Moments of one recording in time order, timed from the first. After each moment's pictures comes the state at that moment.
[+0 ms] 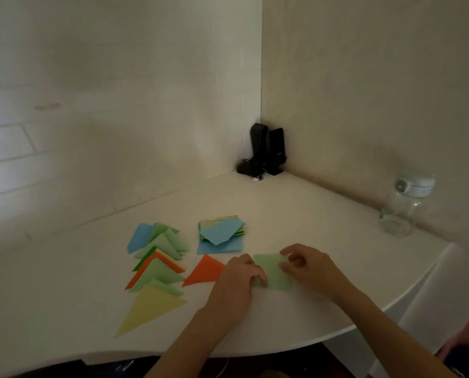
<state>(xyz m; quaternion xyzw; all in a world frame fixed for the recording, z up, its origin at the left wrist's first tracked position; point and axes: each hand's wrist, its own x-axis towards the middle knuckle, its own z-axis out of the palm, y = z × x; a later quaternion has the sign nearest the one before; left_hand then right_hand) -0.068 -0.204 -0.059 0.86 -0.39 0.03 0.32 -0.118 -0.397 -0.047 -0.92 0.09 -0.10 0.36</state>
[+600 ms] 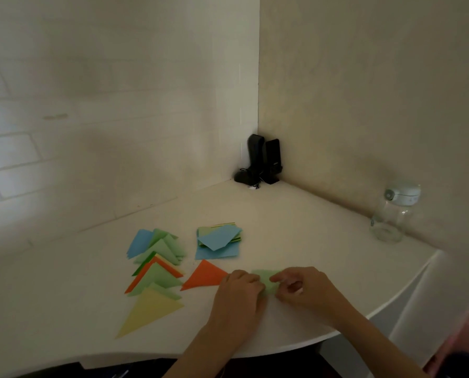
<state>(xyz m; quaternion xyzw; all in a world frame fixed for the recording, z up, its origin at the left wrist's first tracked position) -0.096 -0.207 -0.065 0.89 -0.39 0.17 0.19 -0.151 -0.381 -0.040 -0.94 0.04 -0.08 0.34</state>
